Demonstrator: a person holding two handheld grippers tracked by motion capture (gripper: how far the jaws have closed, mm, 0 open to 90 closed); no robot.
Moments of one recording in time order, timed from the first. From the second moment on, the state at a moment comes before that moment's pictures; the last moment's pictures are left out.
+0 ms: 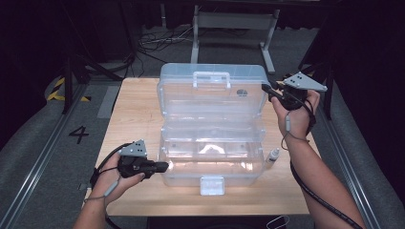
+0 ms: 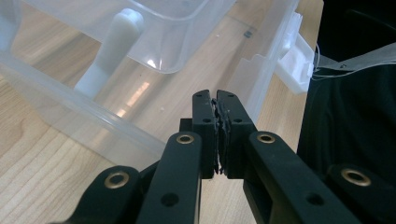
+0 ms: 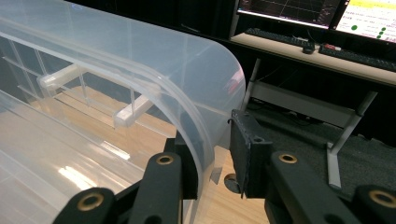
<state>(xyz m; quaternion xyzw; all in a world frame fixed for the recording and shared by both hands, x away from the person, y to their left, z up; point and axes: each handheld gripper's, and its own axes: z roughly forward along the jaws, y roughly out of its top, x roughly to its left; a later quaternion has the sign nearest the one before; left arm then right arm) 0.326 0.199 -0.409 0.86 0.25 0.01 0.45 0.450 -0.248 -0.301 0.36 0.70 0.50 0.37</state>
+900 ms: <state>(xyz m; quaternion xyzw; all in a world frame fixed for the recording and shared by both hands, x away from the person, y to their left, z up) 0.327 0.198 -0.408 0.86 0.25 0.01 0.44 0.484 -0.246 -0.295 0.38 0.71 0.47 0.34</state>
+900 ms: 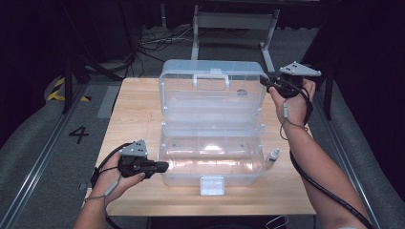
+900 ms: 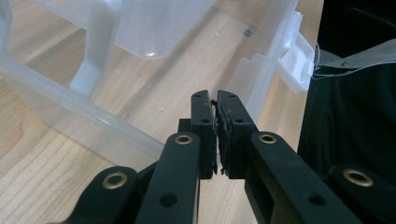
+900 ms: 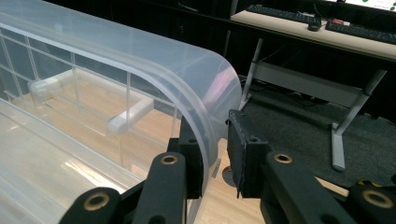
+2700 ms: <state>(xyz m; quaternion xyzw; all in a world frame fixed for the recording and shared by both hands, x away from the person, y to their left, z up) 0.333 0.198 -0.411 0.86 0.25 0.00 0.45 0.545 -0.240 -0.318 0.41 0.71 0.46 0.33</state>
